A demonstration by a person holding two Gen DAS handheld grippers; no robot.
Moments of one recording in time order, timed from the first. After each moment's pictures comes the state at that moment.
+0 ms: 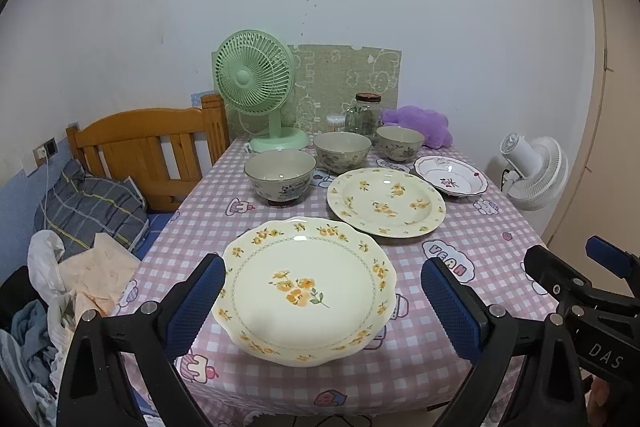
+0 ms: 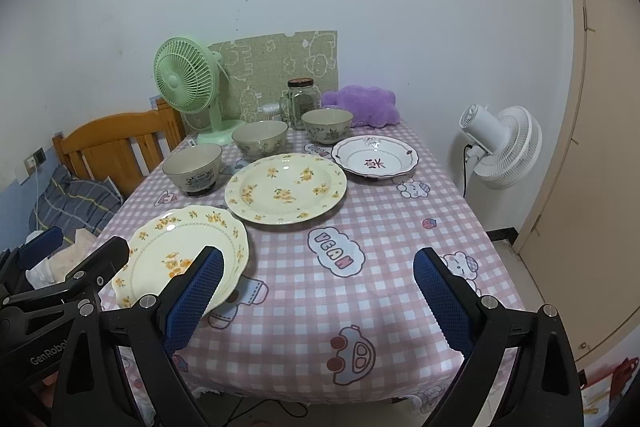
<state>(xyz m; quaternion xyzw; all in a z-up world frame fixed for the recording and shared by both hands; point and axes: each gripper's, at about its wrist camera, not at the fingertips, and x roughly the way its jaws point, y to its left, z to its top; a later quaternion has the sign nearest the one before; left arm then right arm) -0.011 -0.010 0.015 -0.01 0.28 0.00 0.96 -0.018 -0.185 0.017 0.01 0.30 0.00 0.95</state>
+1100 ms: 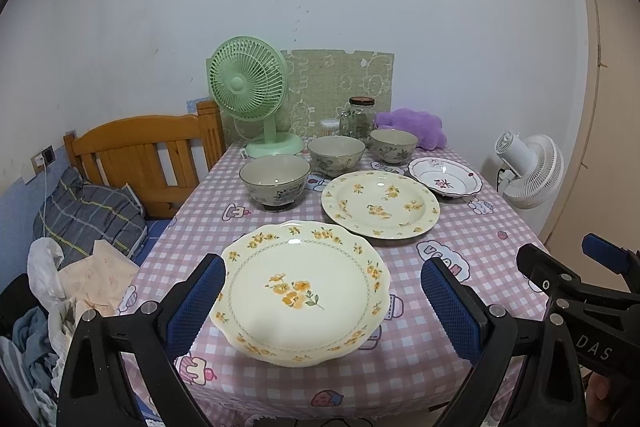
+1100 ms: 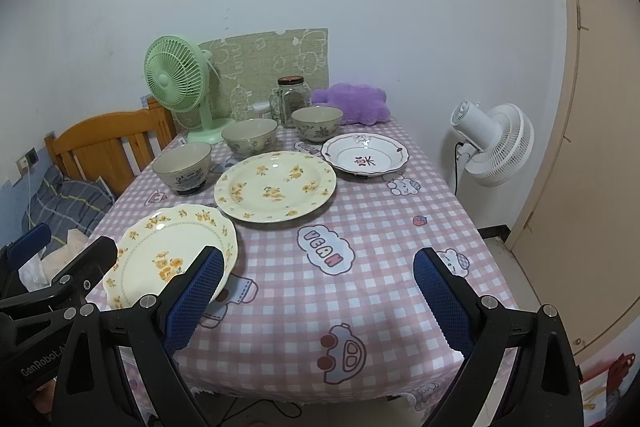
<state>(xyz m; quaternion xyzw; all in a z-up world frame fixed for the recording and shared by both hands) -0.017 -0.017 0.015 0.00 0.27 -0.01 0.96 -0.017 -0.194 0.015 0.02 0.31 -0.01 0.95</state>
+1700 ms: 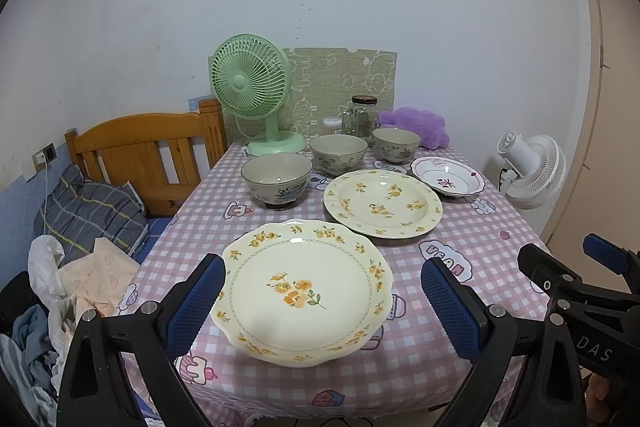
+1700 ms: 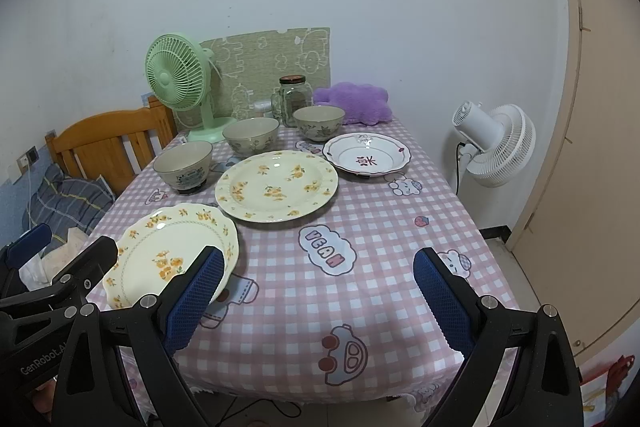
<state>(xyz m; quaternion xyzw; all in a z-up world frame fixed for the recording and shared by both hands) -0.017 -0.015 0.014 0.00 0.27 -0.01 0.96 -0.016 -0.190 0.014 0.01 0.31 -0.01 0.95</state>
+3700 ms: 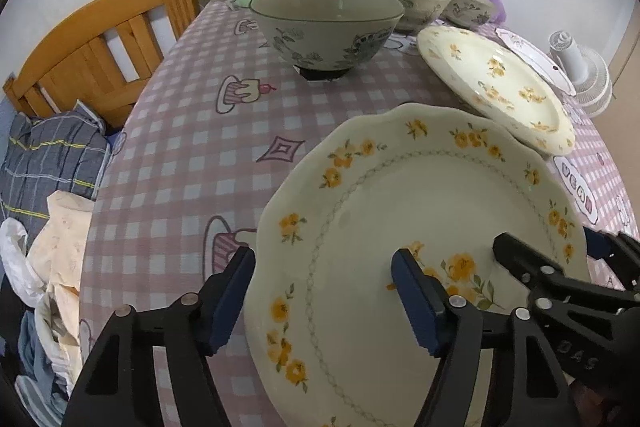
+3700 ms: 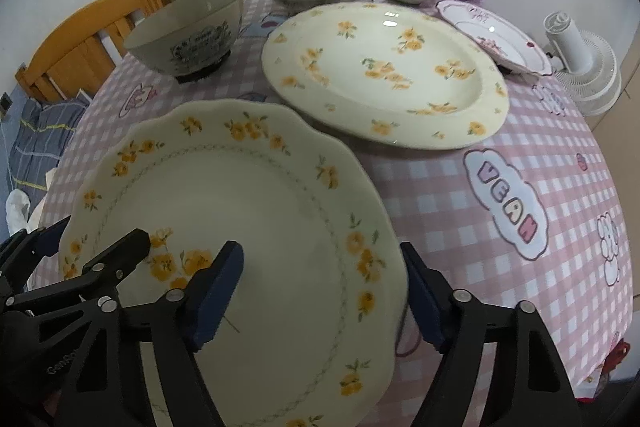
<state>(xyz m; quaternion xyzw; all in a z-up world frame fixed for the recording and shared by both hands) 0.156 0.089 -0.109 0.02 0.51 -0.06 0.86 0.147 -0.060 -0.118 0.01 0.53 0.01 0.85</state>
